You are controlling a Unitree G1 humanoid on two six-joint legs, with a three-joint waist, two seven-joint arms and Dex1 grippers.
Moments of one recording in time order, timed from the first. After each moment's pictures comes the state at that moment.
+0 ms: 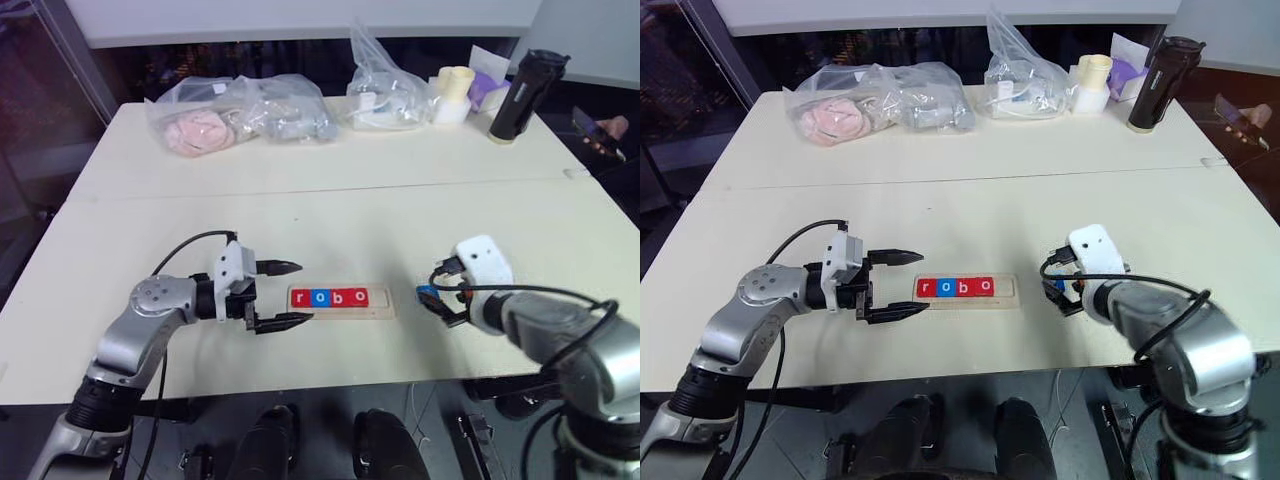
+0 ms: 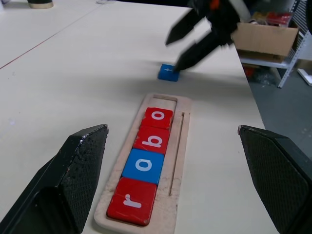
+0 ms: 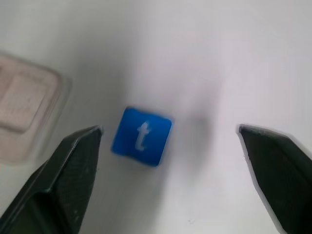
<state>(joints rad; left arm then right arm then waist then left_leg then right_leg) -0.28 0.59 -0.10 -0.20 -0.45 0.29 -1.12 -0.33 -0.73 -0.11 -0.71 0.55 1.57 0.27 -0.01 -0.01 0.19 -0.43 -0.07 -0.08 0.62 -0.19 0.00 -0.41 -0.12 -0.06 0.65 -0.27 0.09</state>
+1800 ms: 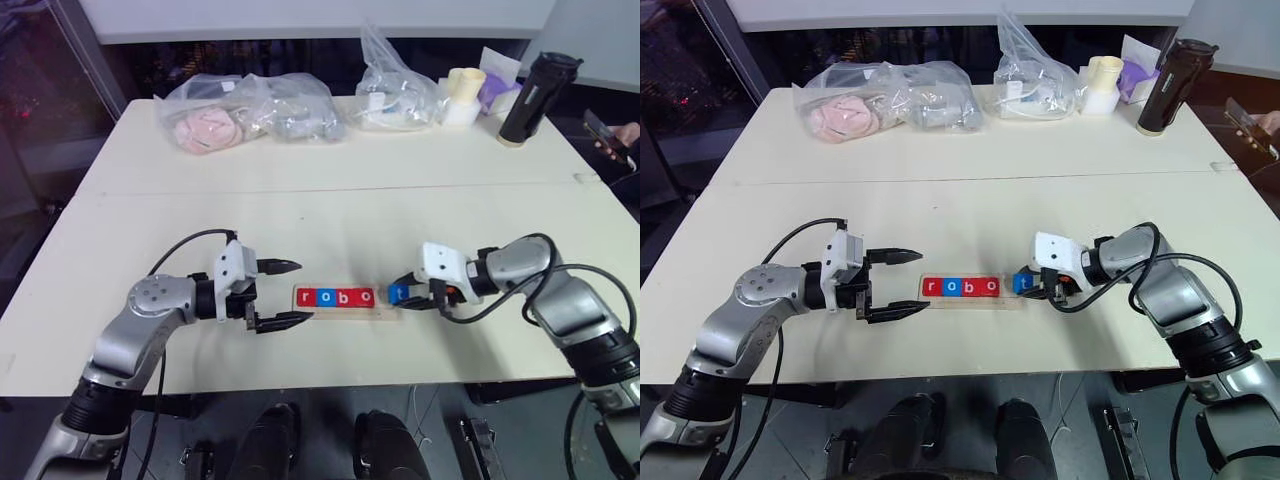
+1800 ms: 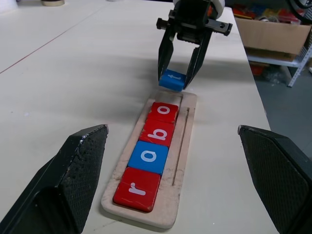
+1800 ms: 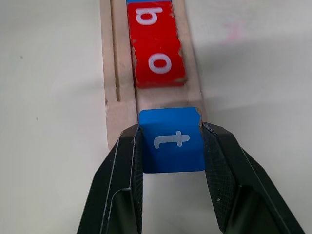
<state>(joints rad) -0.26 0.61 -0.09 -0.24 -0.45 0.32 -1.09 -0.50 -0.86 0.27 -0.05 0.12 0.35 1.24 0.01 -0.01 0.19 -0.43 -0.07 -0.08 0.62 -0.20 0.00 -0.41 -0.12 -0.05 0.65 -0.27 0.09</state>
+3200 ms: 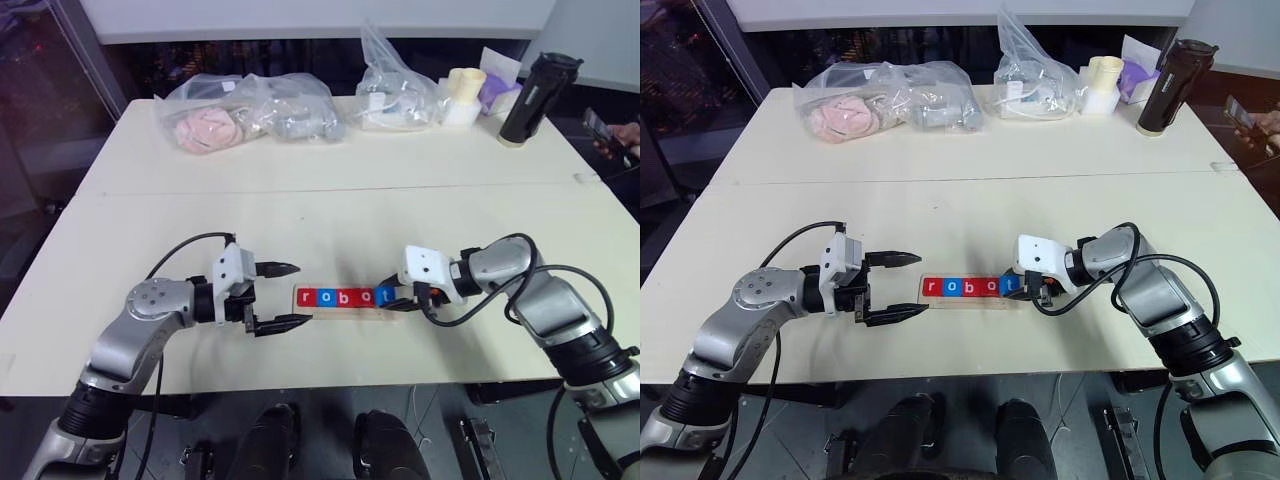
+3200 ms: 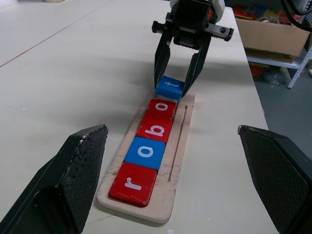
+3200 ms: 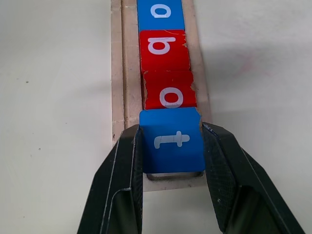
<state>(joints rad) -0.25 0.62 -0.09 -0.25 -0.46 0.32 -1.08 -0.52 -0.81 0.30 -0.07 0.08 0.36 1.24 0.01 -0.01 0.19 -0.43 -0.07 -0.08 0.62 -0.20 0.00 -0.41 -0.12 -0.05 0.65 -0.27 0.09</state>
